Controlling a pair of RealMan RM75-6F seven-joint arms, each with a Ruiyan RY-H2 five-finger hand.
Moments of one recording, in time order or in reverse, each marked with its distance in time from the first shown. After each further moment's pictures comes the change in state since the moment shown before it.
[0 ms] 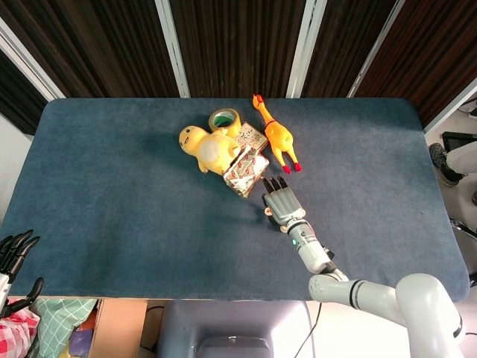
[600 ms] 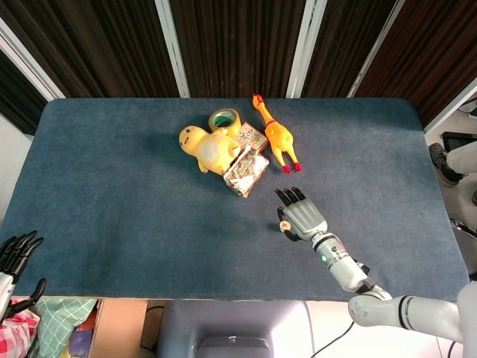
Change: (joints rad) left arm -0.003 -0.003 0.005 -0.009 0.009 -0.008 0.022; right arm -0.131 0.286 -0.101 -0.350 -0.174 0.065 0.135
